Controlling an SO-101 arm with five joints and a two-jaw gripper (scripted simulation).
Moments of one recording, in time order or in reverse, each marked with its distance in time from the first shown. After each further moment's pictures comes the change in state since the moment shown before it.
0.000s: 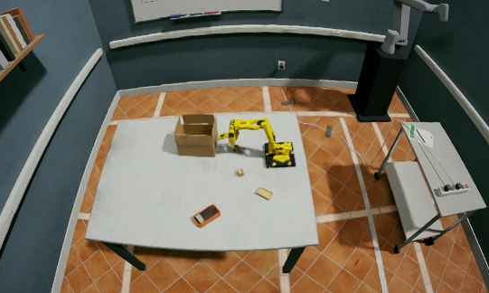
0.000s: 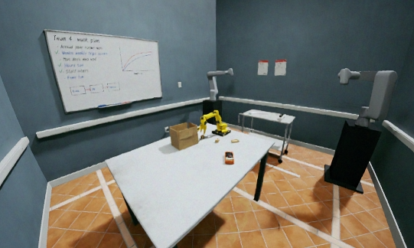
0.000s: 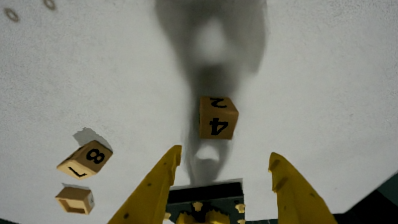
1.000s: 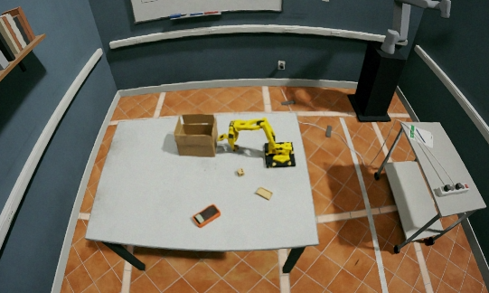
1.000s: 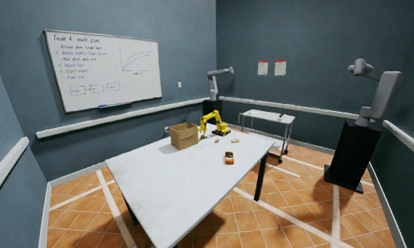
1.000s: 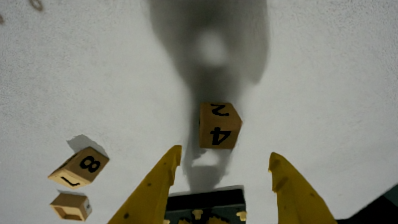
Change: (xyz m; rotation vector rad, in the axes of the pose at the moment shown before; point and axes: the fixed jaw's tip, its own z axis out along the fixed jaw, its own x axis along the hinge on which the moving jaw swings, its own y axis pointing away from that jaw) arm -0.002 0.000 0.009 0.000 -0.004 0.000
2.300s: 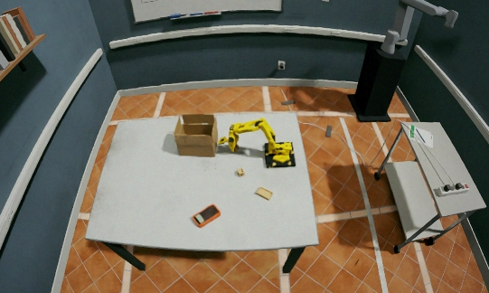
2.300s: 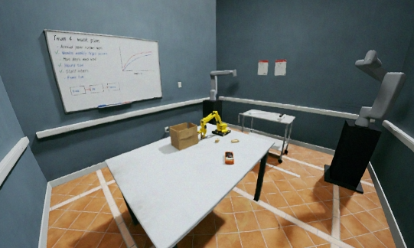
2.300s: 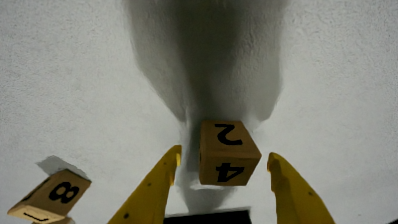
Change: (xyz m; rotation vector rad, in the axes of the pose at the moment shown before) arm -0.001 0.000 0.027 0.000 -0.006 -0.002
